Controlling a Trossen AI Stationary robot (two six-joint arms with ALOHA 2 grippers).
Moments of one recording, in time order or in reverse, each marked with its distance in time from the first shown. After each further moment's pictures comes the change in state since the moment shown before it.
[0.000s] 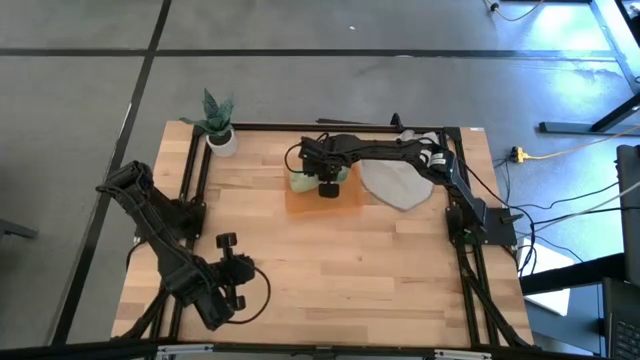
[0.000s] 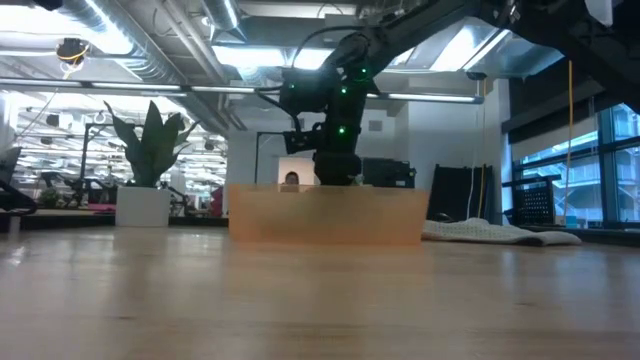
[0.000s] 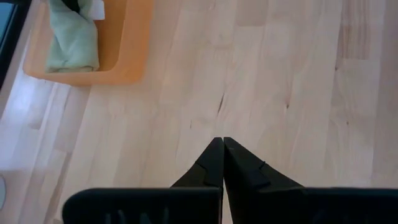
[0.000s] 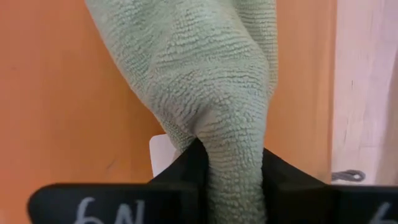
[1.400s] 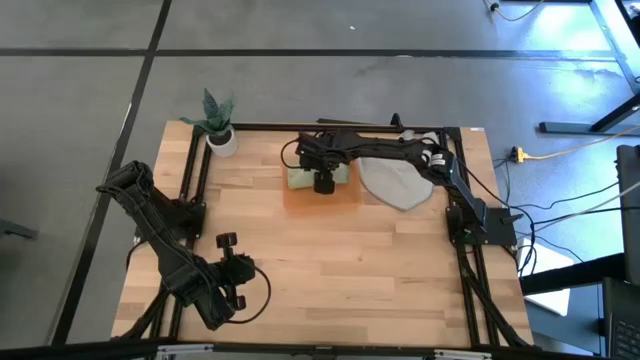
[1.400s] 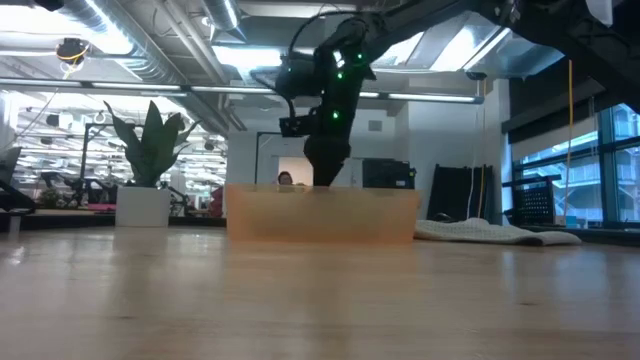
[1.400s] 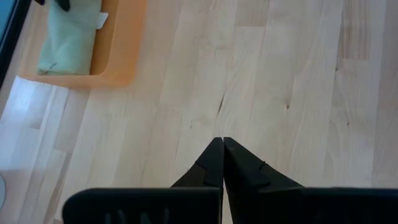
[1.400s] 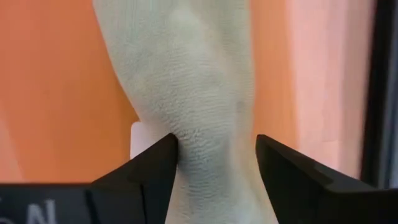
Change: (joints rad) left arm 0.002 0.000 0.000 0.001 0.001 0.000; right arm 0.004 0.001 0.099 -0.065 0.037 0.081
